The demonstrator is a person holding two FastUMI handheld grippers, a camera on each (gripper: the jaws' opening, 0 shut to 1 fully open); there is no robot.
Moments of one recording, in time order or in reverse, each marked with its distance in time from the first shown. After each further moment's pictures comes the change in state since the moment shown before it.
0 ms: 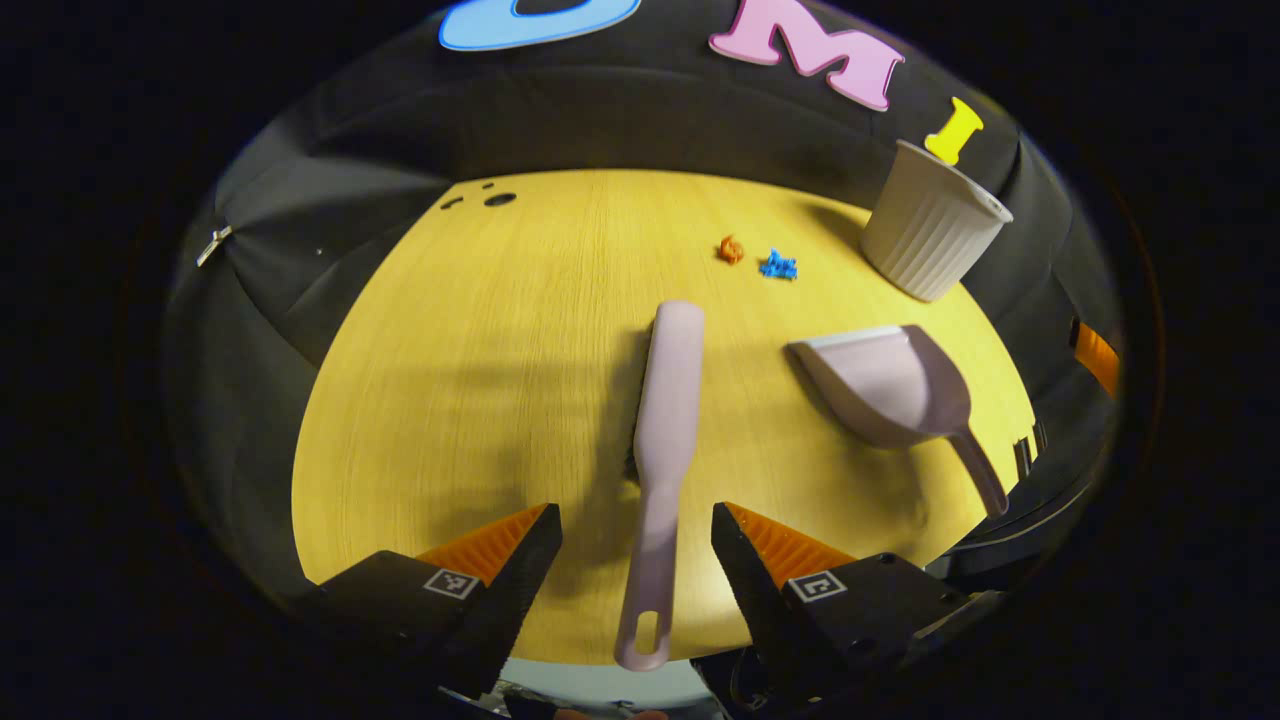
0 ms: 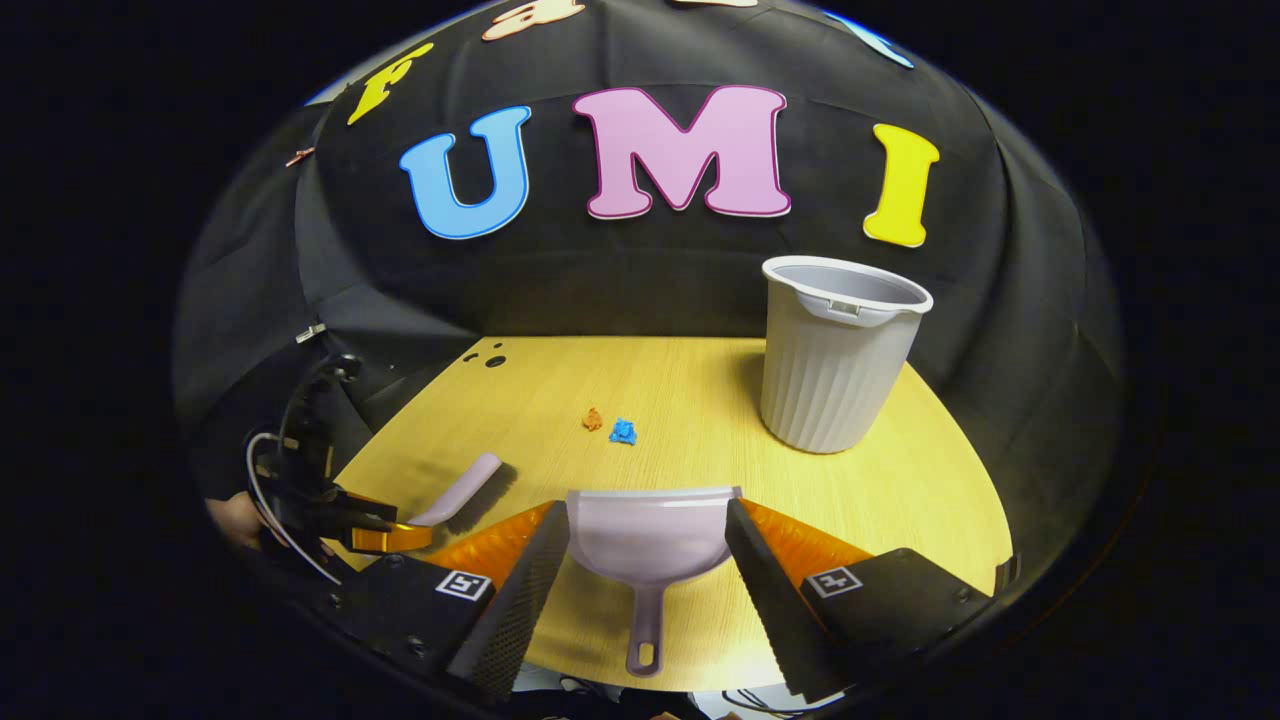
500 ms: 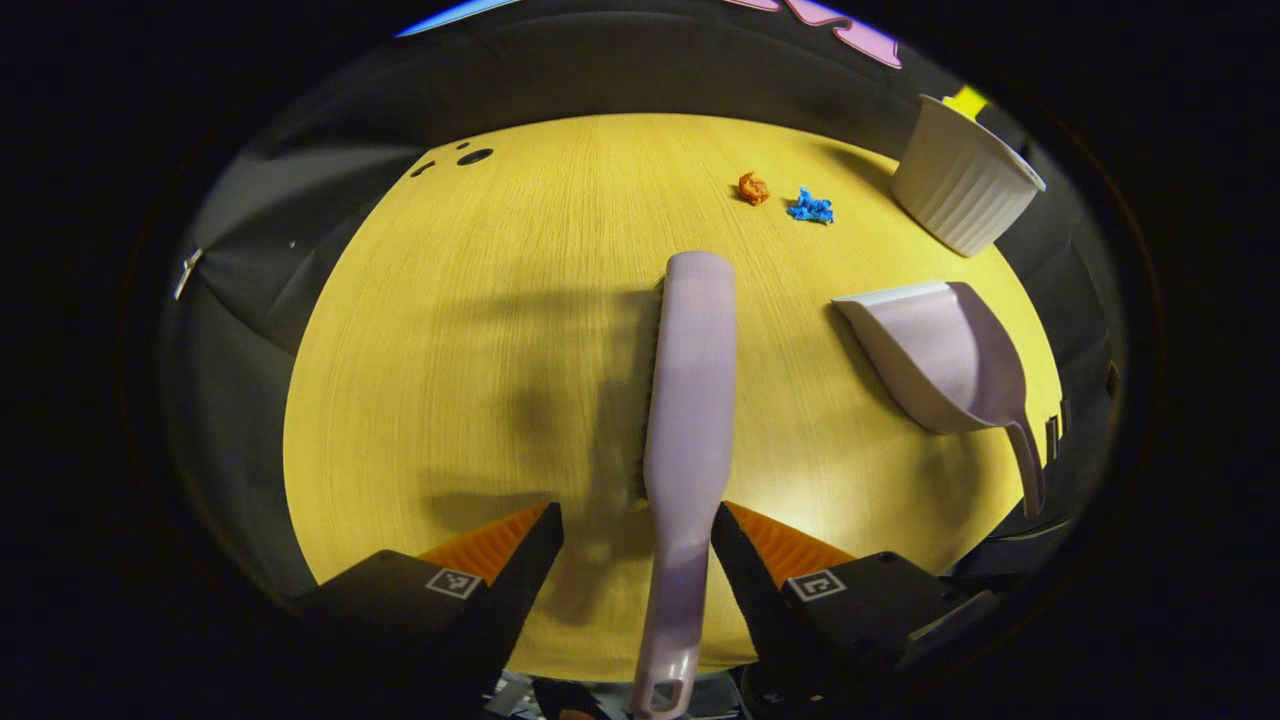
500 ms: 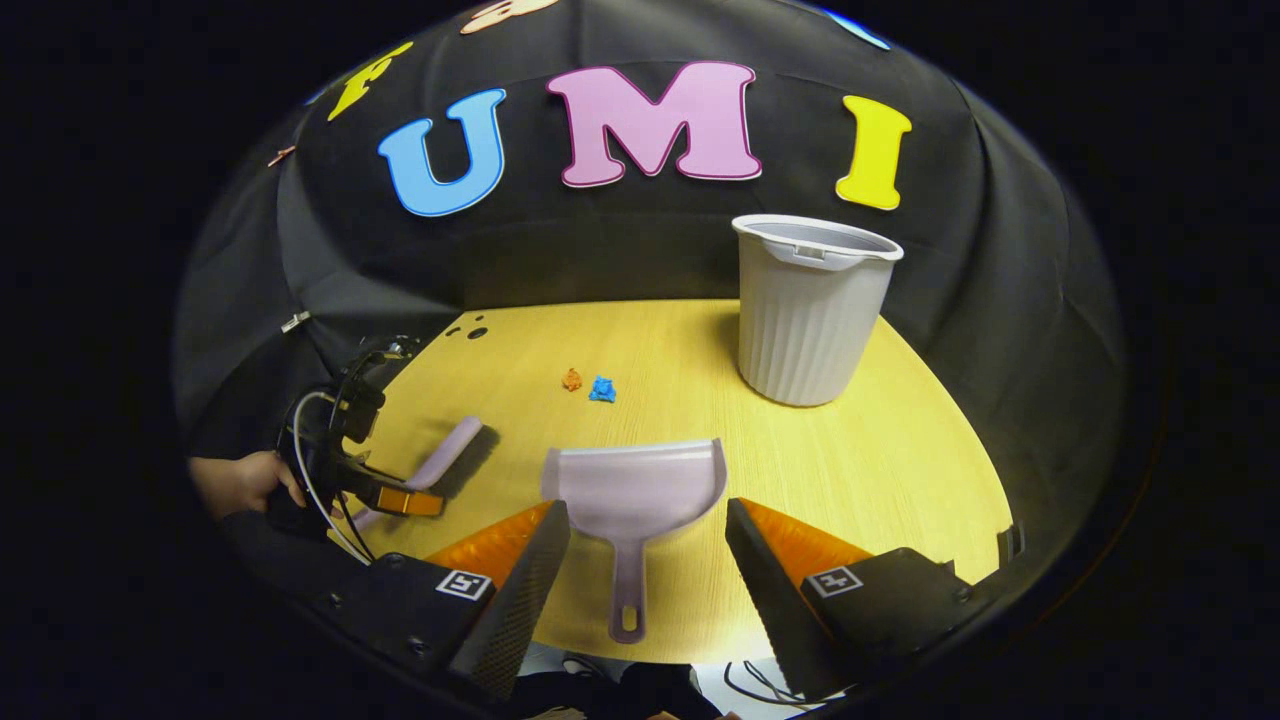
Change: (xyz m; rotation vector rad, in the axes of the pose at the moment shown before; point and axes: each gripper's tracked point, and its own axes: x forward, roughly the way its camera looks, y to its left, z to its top) left arm 0.044 0.007 0.003 0.061 0.136 0.060; right arm -0.012 -0.019 -0.041 0.038 0.071 -0.053
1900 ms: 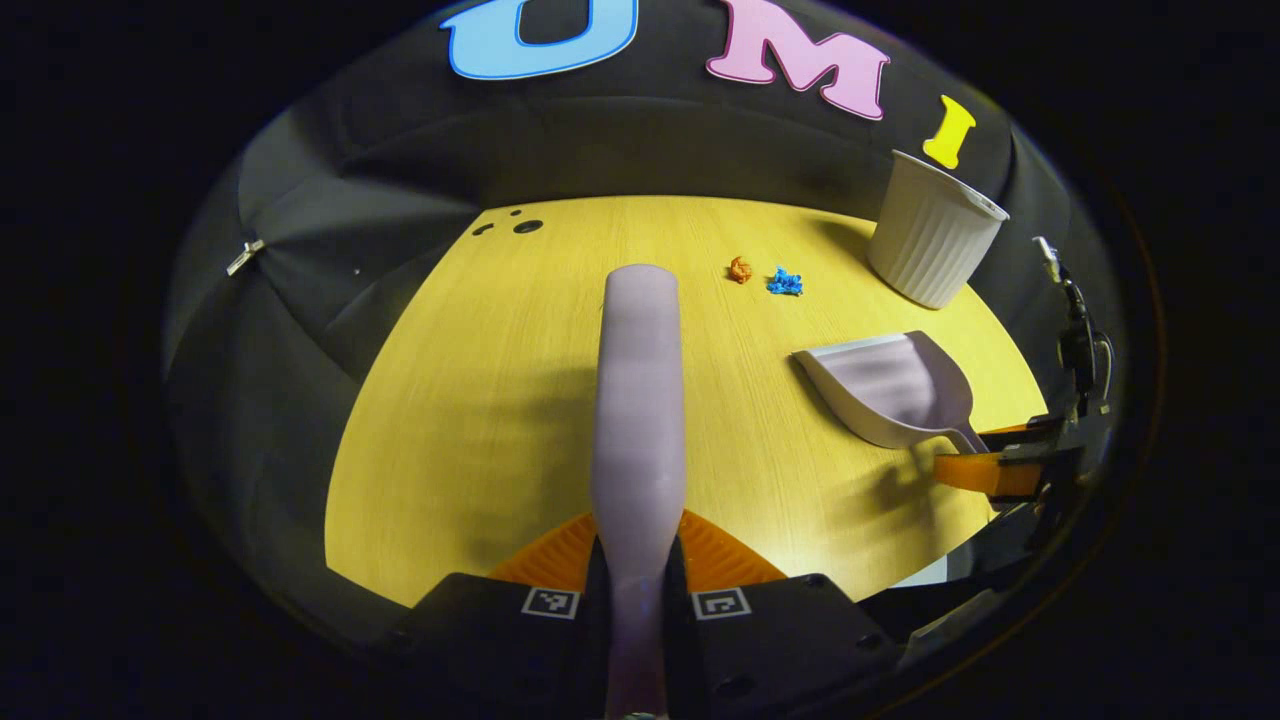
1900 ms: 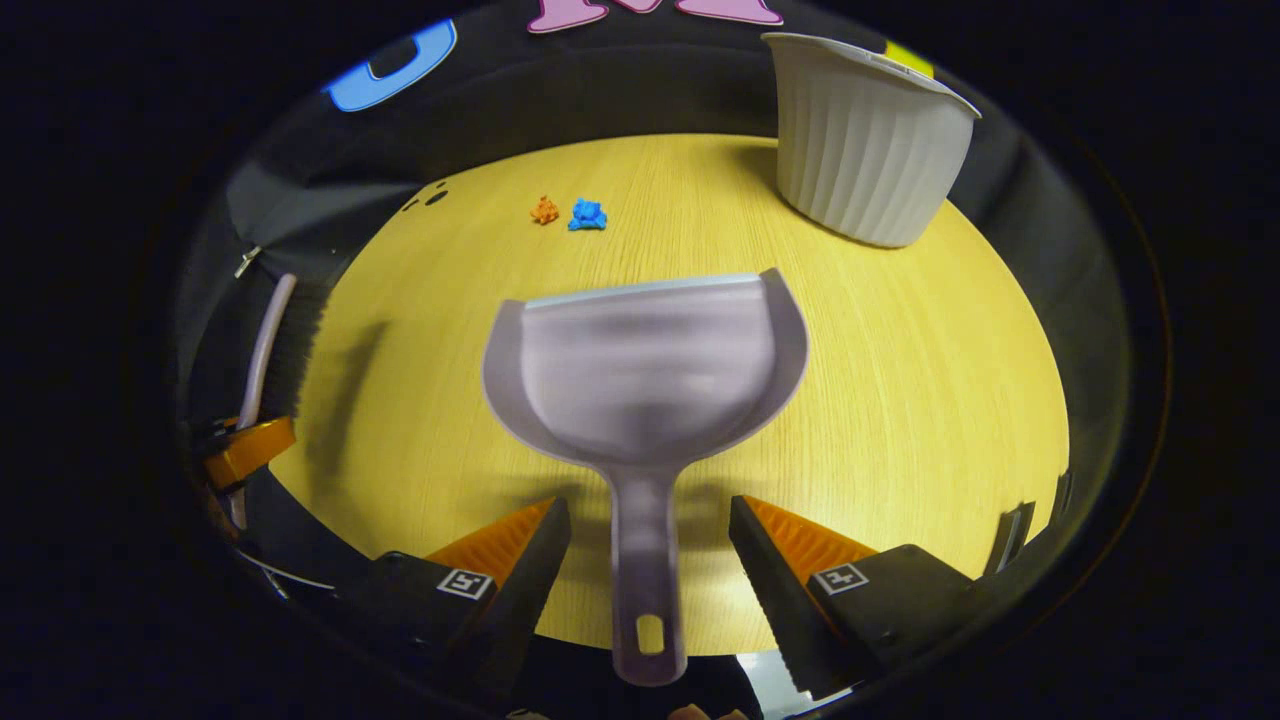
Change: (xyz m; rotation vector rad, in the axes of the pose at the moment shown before) left arm -0.086 -0.003 -0.019 -0.073 -0.285 0.039; right arm 0.100 0.012 -0.129 0.035 0.465 0.002
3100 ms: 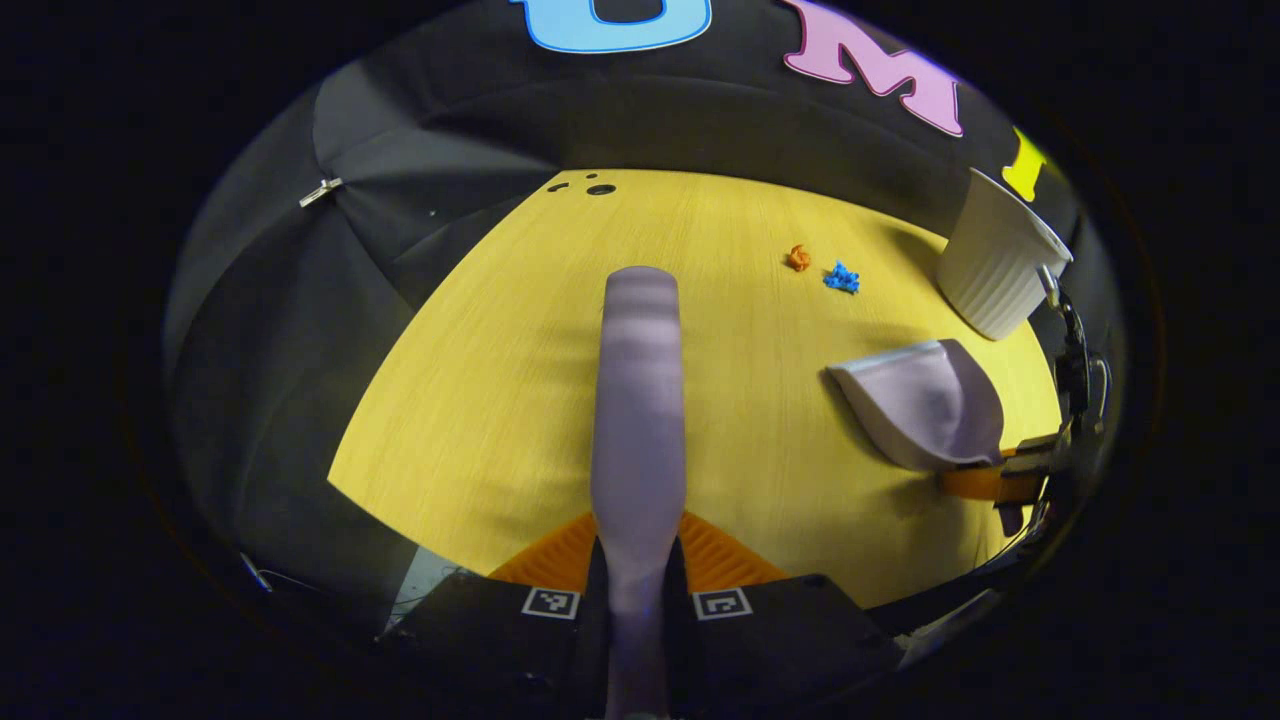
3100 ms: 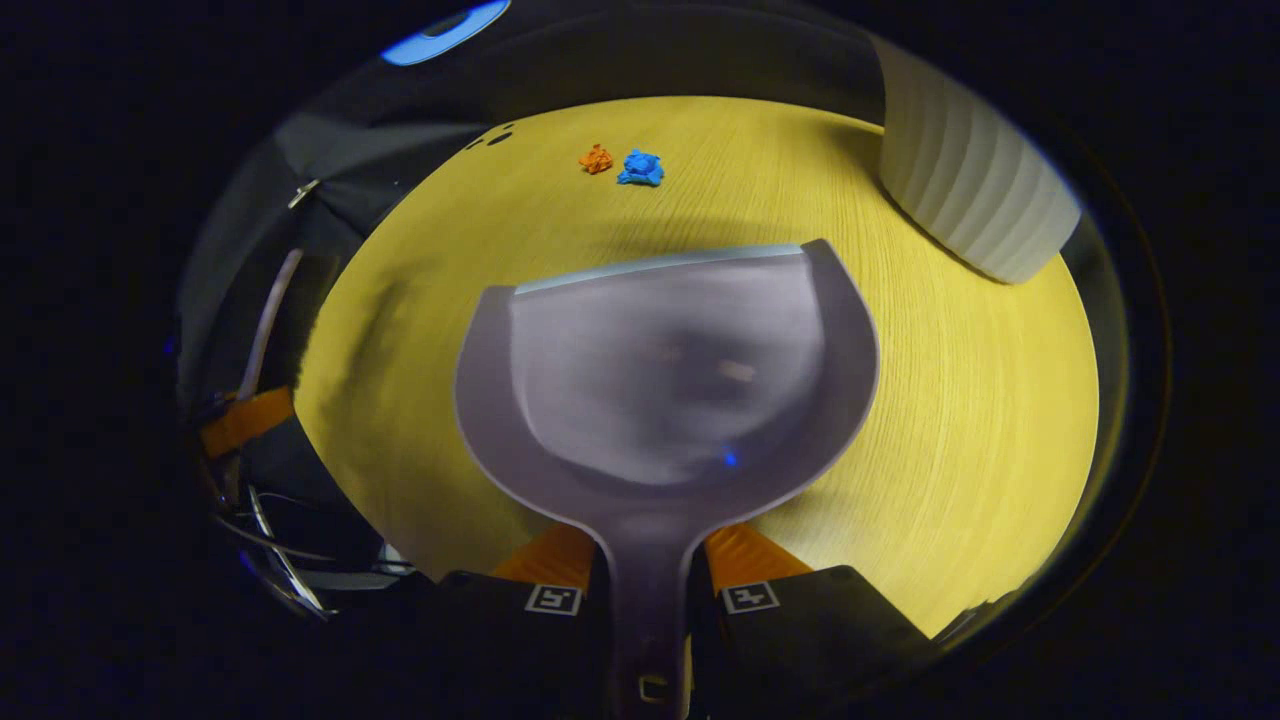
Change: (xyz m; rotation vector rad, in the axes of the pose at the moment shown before) left arm 0.003 -0.024 -0.007 -0.199 0.075 0.144; right arm 0.027 -0.020 0.011 -0.251 0.118 0.193
